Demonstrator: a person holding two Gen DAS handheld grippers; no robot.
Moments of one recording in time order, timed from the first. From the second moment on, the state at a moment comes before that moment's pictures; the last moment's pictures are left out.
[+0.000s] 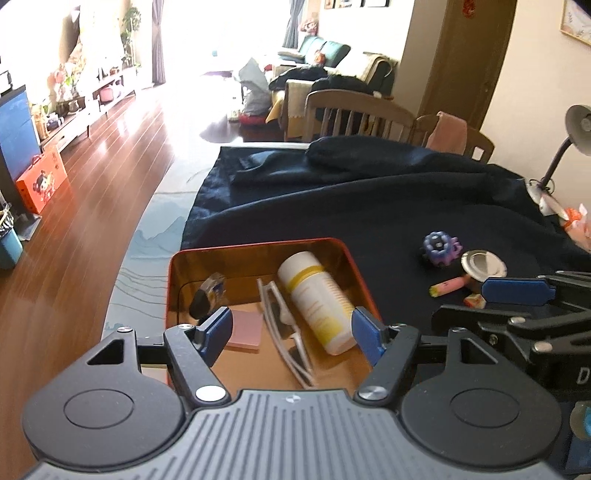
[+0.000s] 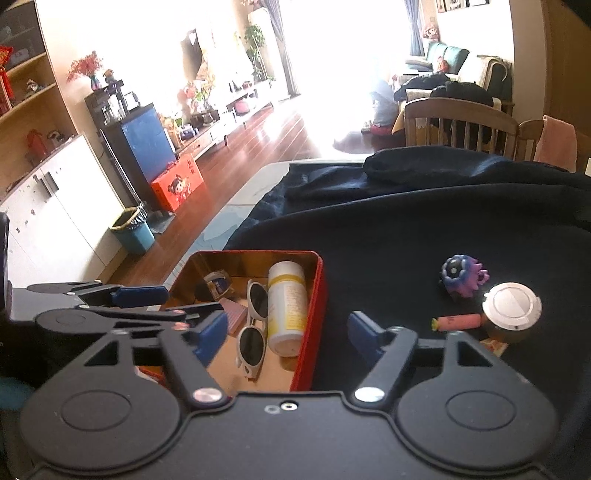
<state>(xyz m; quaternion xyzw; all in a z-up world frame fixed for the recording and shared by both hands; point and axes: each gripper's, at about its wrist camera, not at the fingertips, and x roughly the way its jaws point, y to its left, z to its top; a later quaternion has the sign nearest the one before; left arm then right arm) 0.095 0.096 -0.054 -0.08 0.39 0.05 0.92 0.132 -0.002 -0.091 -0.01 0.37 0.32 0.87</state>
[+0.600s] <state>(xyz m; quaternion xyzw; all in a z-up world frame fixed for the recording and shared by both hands) 0.093 0.032 -0.030 -0.07 0.35 0.04 0.93 0.134 -0.111 -0.086 0.02 0.34 0.30 0.89</state>
